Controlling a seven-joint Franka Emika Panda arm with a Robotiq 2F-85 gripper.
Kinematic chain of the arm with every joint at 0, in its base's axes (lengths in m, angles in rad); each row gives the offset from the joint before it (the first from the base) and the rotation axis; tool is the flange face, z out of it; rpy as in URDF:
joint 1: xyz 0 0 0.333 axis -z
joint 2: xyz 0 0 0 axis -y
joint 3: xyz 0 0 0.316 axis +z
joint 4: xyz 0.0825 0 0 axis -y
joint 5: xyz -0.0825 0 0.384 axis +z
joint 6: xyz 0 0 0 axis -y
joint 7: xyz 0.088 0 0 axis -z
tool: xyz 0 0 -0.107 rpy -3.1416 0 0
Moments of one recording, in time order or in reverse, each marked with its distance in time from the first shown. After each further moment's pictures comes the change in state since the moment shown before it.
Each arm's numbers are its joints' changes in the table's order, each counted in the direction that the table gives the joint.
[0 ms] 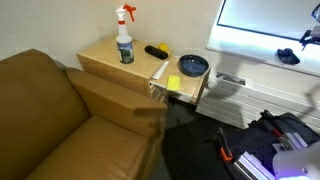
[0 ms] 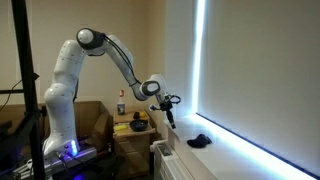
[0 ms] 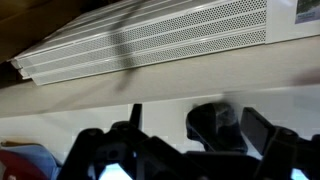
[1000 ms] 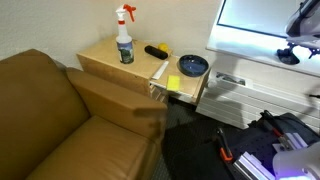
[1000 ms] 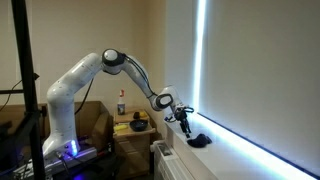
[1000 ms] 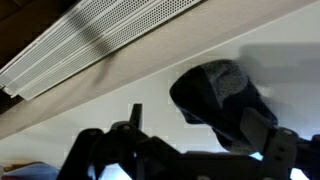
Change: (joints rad) arm -0.157 -0.442 -0.158 0.382 0.409 0.050 0.064
